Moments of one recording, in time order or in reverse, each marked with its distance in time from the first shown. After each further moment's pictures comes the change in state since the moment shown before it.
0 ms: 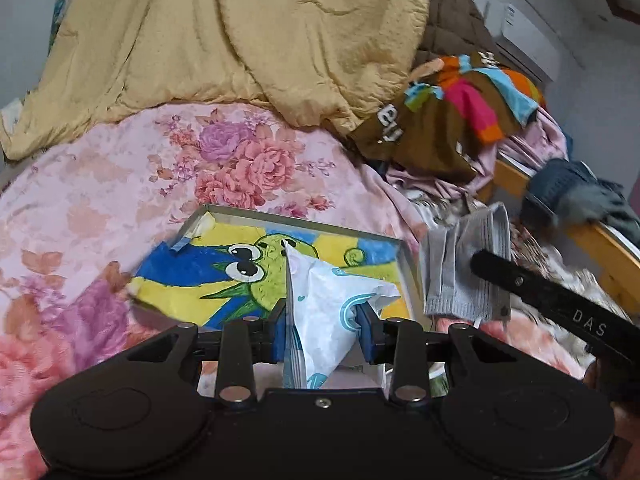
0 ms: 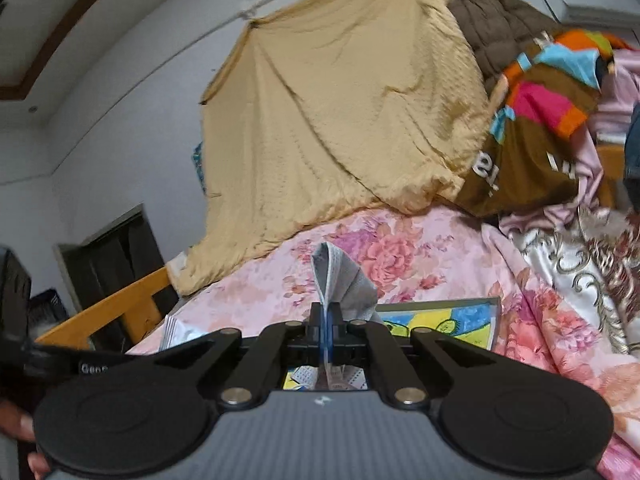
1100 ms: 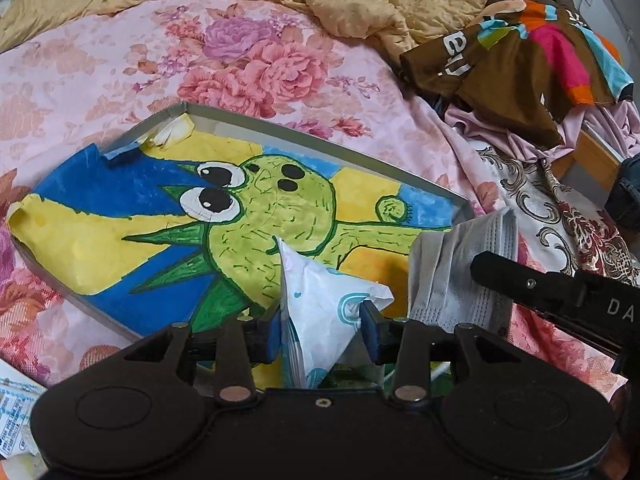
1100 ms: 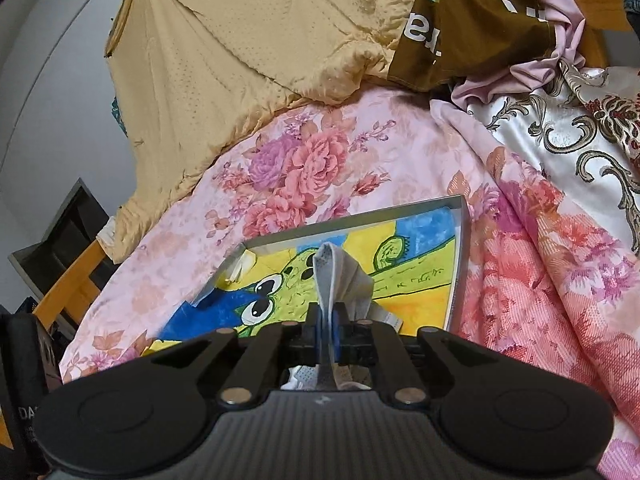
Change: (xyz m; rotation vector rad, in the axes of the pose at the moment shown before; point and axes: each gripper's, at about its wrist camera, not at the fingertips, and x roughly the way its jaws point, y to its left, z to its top) left arm 0.171 -0.001 -0.021 -0.155 0.170 0.070; right arm 0.123 -0.100 -0.016 0.212 0.293 -0.073
